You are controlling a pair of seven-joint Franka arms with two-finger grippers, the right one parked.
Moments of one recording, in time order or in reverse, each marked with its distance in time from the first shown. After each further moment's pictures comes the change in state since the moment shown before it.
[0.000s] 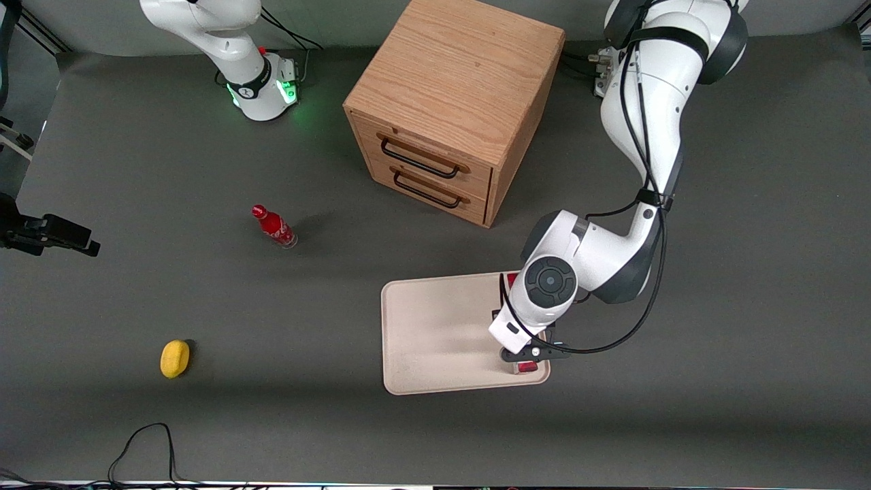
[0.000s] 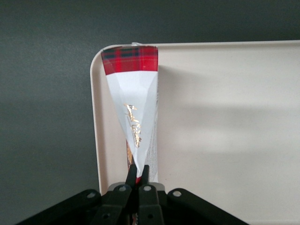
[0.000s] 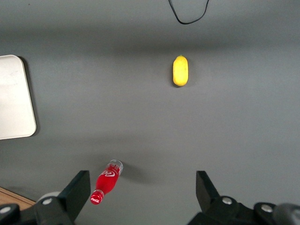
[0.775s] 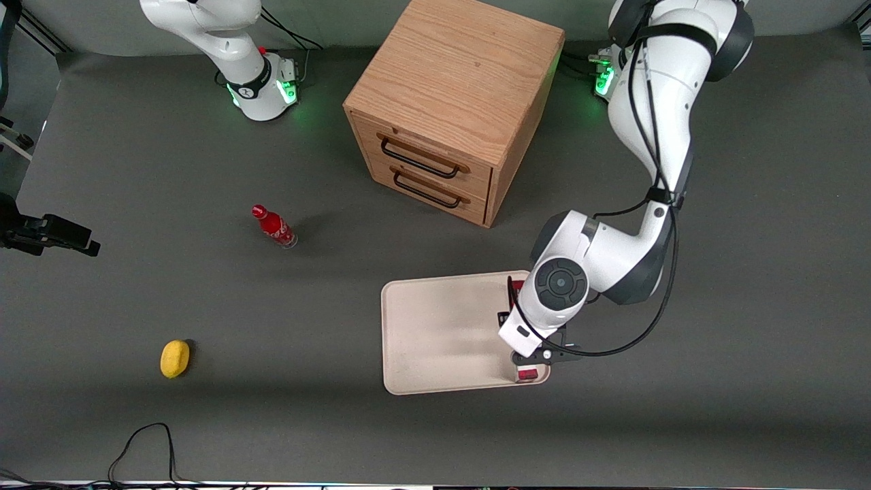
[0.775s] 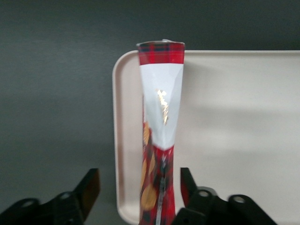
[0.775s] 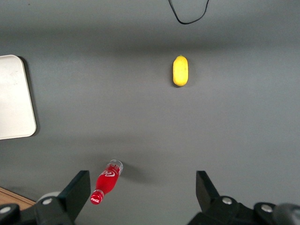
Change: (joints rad) arm 0.017 -0.058 0.001 0.006 0.014 -0.095 -0.013
